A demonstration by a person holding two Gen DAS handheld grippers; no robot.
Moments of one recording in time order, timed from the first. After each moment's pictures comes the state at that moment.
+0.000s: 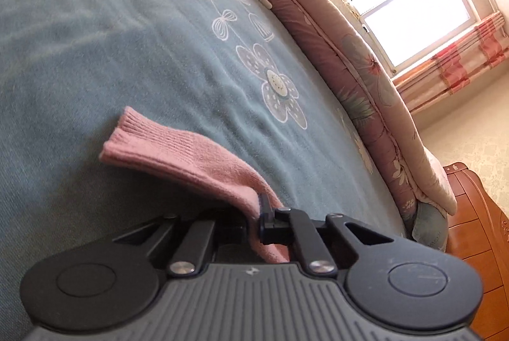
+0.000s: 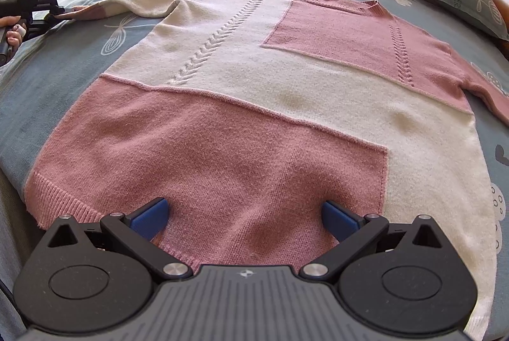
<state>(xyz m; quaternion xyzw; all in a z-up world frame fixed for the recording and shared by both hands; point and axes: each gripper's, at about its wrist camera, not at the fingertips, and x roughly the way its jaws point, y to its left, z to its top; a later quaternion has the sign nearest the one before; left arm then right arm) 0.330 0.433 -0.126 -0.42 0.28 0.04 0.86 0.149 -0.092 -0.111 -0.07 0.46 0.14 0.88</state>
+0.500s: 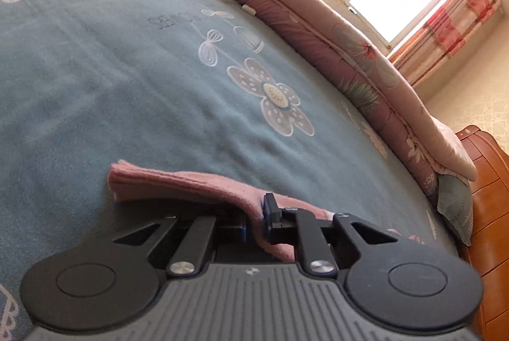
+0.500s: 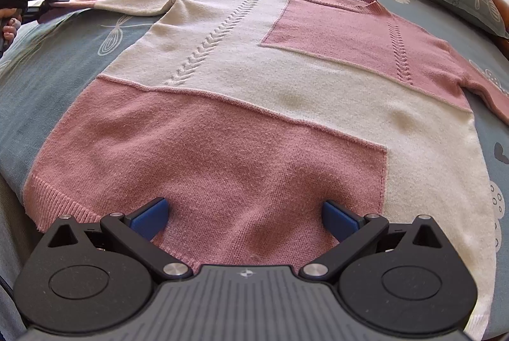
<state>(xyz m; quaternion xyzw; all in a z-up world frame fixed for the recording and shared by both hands) 0.329 0.458 -0.129 -0.35 0.31 0.06 0.88 0.150 -0.090 -0.112 -0.07 0.46 0.13 0.87</state>
